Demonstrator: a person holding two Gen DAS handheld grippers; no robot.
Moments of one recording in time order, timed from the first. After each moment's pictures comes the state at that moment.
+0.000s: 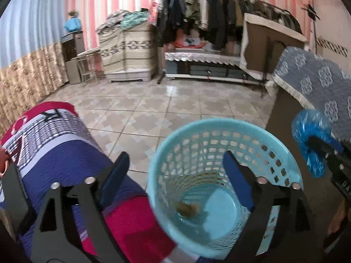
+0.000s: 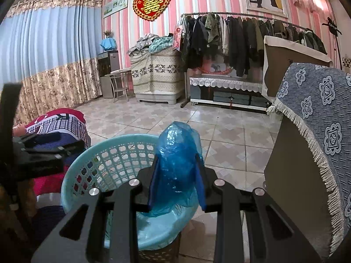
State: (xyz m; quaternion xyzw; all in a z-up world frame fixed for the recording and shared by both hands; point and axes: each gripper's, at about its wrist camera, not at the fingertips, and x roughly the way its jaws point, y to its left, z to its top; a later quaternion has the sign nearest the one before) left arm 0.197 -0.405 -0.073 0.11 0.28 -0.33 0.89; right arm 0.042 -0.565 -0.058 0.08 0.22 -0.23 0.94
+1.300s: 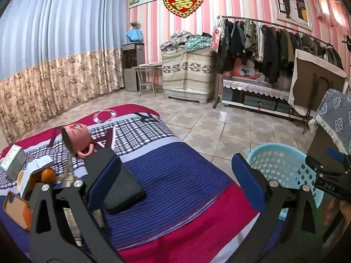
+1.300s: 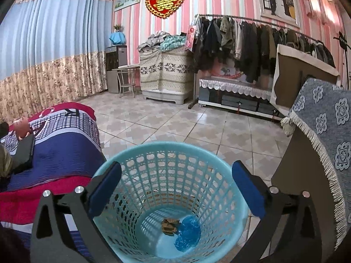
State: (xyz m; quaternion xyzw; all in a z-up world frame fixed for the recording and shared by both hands) left arm 0.178 -0.237 -0.018 0.05 0.22 -0.18 0.96; right arm 0.090 -0.508 -0.039 0.05 0.23 -0.22 0.95
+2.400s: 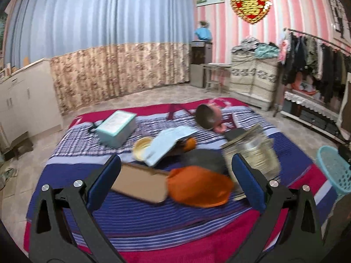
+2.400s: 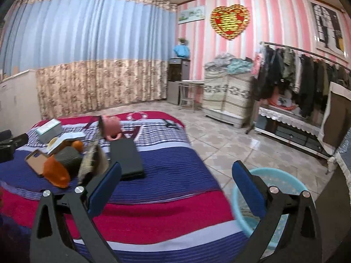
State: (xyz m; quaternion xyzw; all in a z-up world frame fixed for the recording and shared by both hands) left arm 0.131 0.019 -0.014 0.00 0.24 0.02 0.97; right arm 0.095 -0.290 0.009 -0.02 0.19 -0.04 0.98
